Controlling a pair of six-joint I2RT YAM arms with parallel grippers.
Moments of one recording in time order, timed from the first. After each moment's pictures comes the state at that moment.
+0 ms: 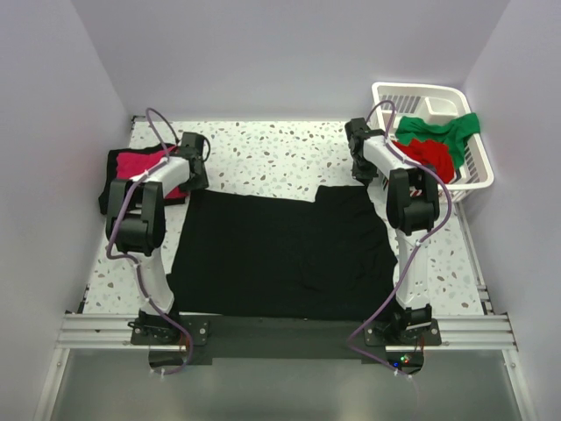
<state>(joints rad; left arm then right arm) -0.11 1.97 1.35 -0.45 -0.31 -0.34 0.19 2.29 1.86 -0.86 0.45 0.39</state>
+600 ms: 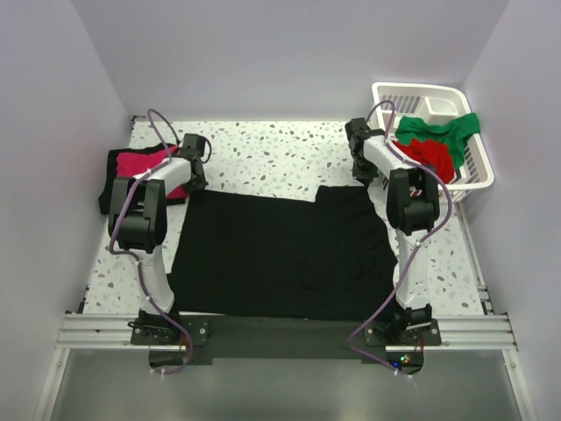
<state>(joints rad) -0.11 2.00 1.35 -0.43 -0.33 -0.34 0.19 2.29 1.87 -0.87 0.45 0.38</state>
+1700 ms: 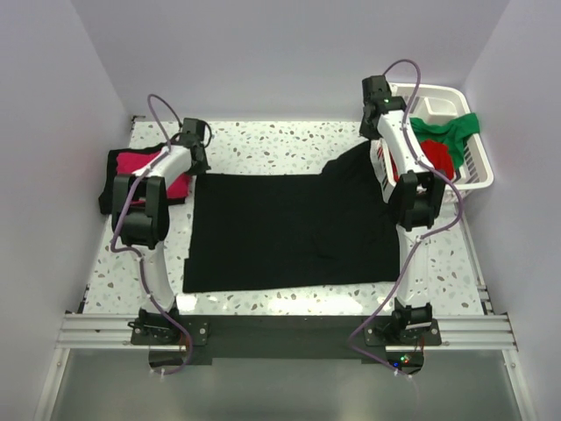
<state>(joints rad) -0.11 2.04 1.51 -0.46 -0.27 -0.31 0.14 2.35 2.34 -0.95 0.38 0.37</state>
